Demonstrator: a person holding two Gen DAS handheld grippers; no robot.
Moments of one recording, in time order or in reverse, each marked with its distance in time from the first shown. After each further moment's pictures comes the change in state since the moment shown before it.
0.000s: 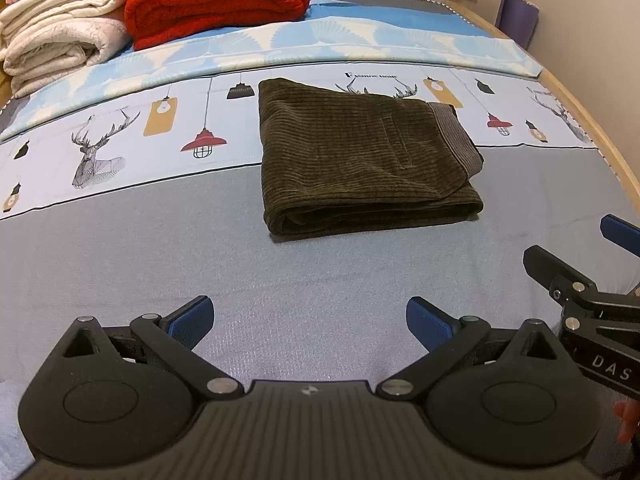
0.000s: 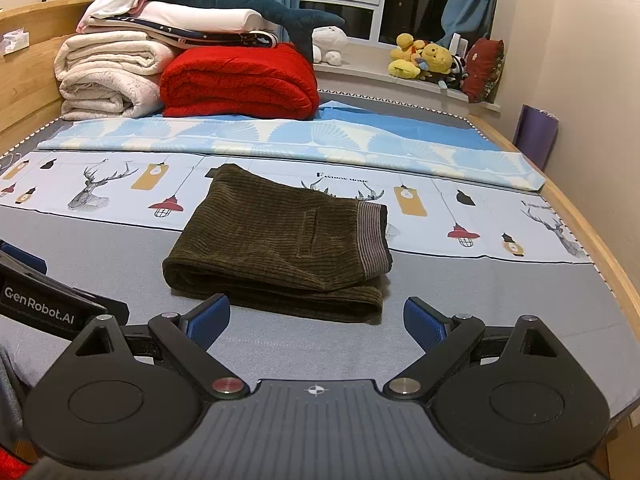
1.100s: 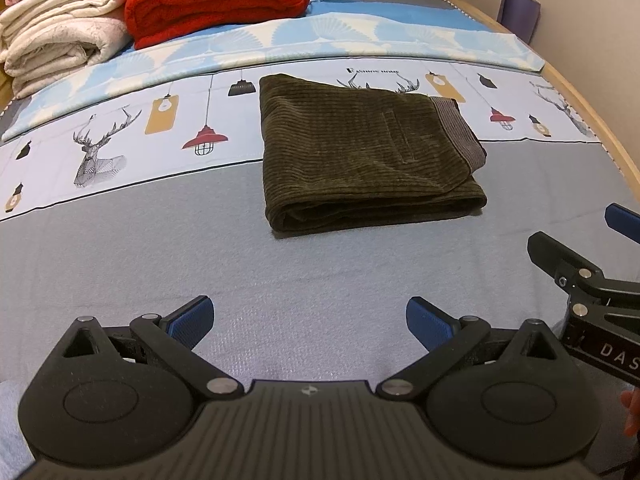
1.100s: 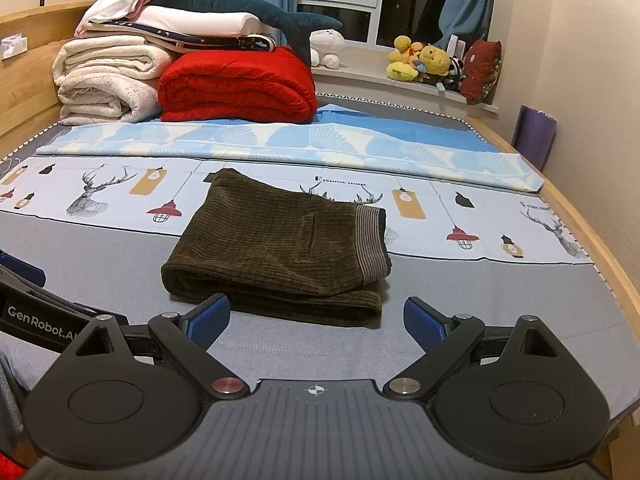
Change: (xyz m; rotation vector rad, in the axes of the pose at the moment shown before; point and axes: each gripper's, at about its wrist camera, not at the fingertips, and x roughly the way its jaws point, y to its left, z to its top) left arm 0.002 -0.003 -0.003 0.010 0.009 0.015; right arm -0.001 0.000 0.001 0.003 -0.008 -0.002
